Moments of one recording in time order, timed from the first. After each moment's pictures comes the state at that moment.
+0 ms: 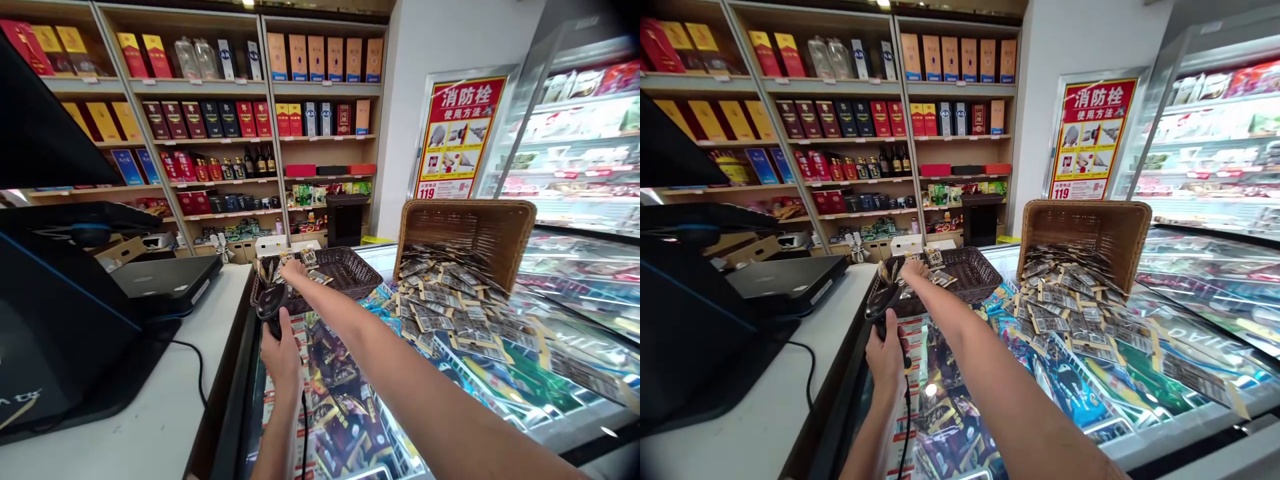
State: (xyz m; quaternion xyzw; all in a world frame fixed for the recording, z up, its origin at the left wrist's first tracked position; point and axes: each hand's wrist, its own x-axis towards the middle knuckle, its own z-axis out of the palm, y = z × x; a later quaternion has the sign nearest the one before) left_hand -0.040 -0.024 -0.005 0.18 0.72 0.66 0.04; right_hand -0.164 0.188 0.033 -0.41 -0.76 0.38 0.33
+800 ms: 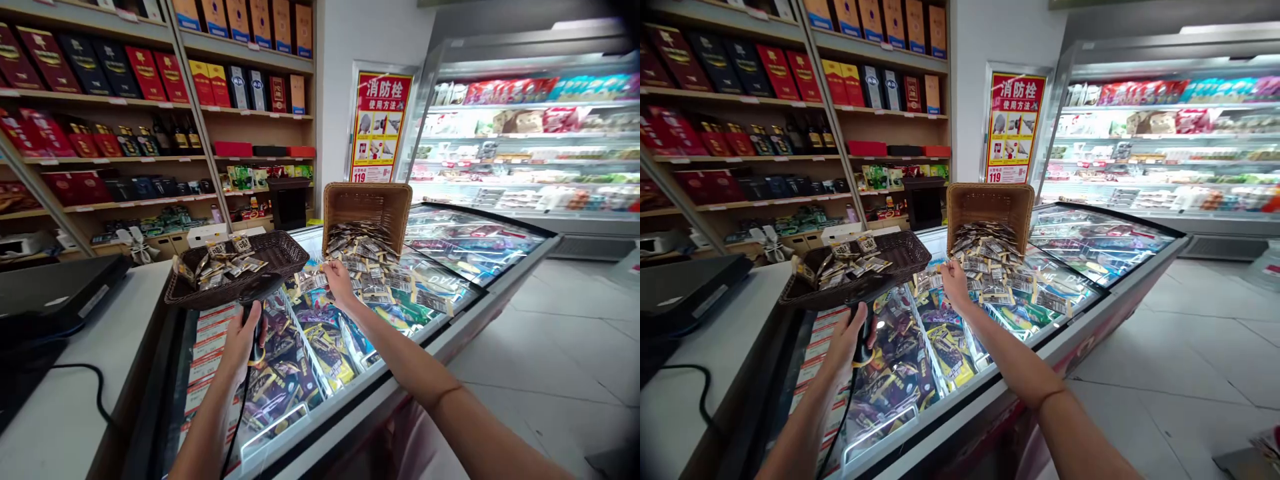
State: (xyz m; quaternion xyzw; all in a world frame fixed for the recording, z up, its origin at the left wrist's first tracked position) left_hand 0.009 -0.011 0.005 0.37 0.57 0.64 0.35; right_hand 0.180 0.180 -0.023 -0.41 -0.53 0.52 0.54
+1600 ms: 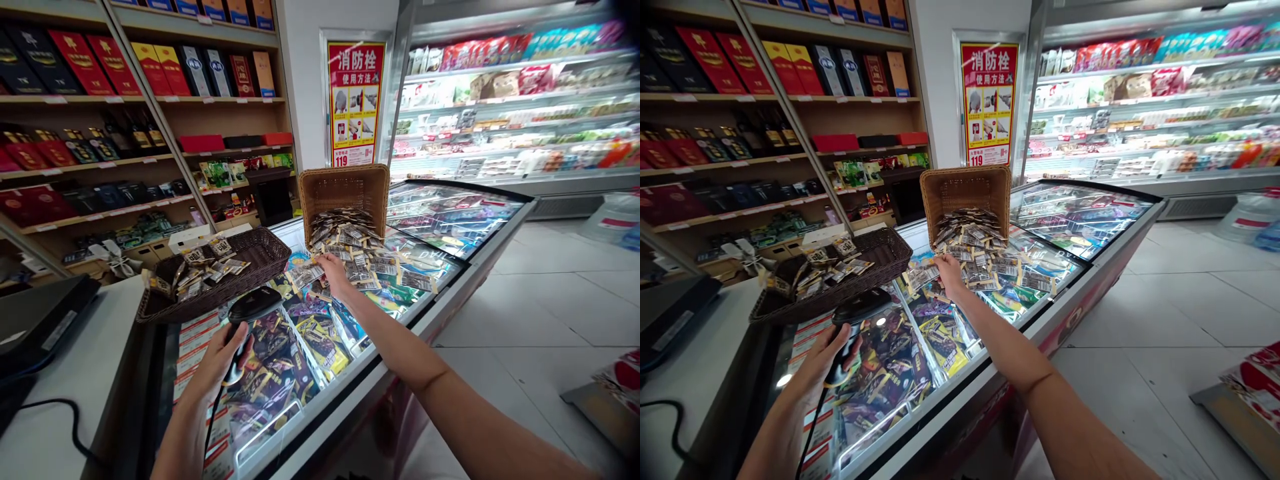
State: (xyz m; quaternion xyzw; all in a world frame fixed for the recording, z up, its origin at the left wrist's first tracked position) left_hand -0.019 -0.017 -0.005 0.48 0.61 0.48 0.41; right_hand 0.210 0.199 -0.021 -0.42 -0.44 0.59 0.52
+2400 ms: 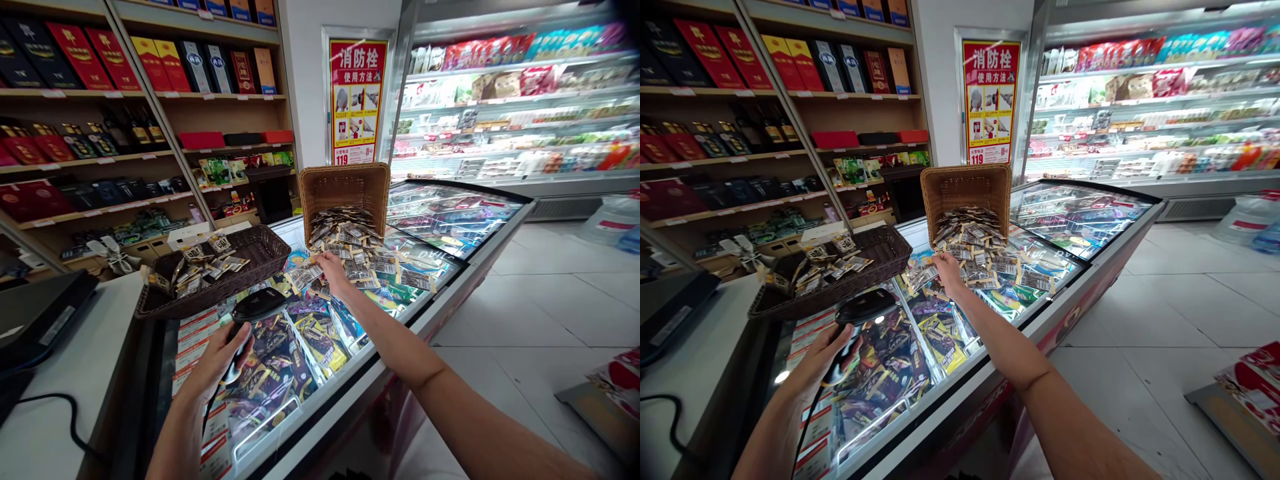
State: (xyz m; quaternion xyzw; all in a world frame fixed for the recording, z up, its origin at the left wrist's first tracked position) left_hand -0.021 -0.019 -0.003 0.49 0.62 0.44 0.43; right_hand 0.211 0.196 -0.018 -0.43 -0.47 0.59 0.51
